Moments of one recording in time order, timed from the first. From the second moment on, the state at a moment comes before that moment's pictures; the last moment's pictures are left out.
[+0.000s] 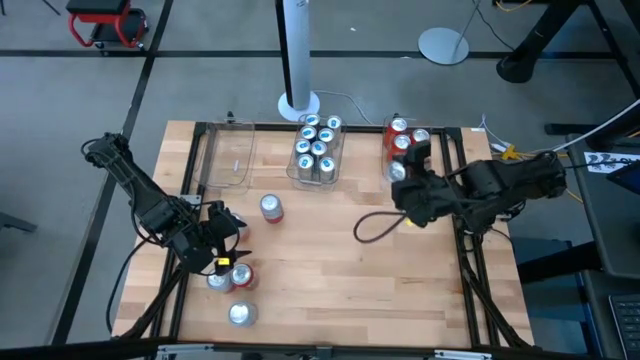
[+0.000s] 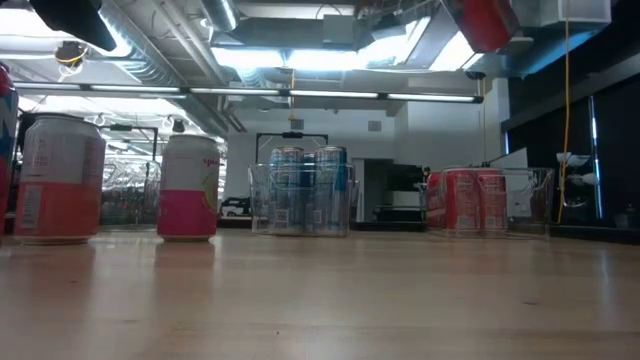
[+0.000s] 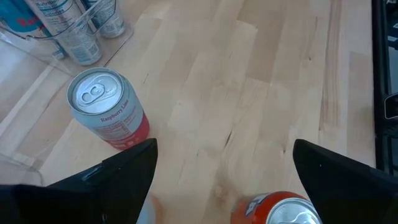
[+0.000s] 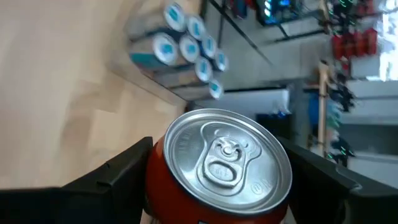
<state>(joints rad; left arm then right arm) -0.75 1.07 0.97 -0.93 -0.65 -0.93 0.34 1.41 1.72 -1.42 0.83 -0.24</state>
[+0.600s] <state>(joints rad) -0.75 1.08 0.97 -0.93 -0.65 -0.94 -0.12 1.16 1.15 -0.82 0.55 -0.55</state>
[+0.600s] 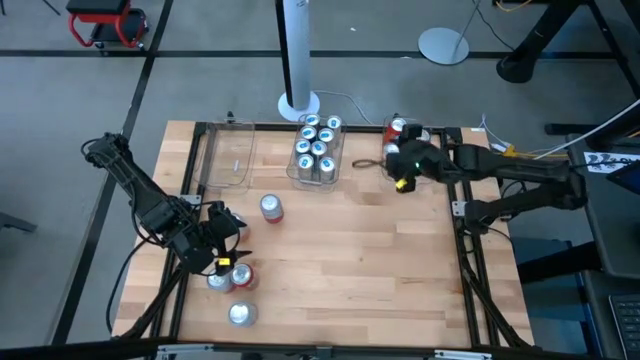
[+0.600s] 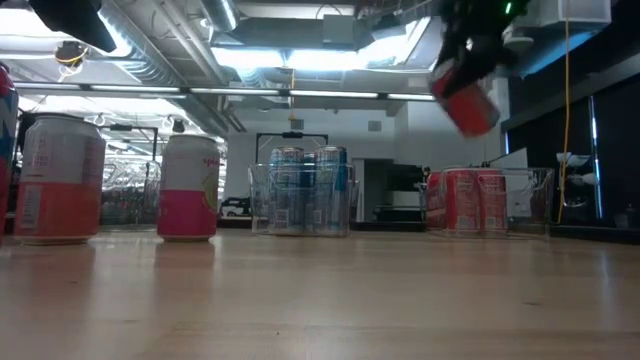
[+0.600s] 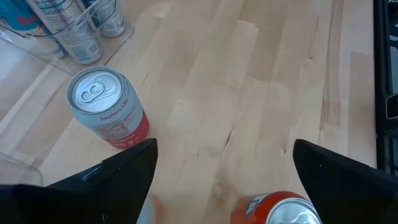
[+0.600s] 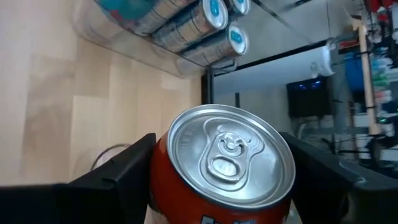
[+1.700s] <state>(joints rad) -0.75 1.08 0.97 -0.93 -0.65 -0.94 -0.51 1.13 0.62 -0.10 0.09 -0.66</state>
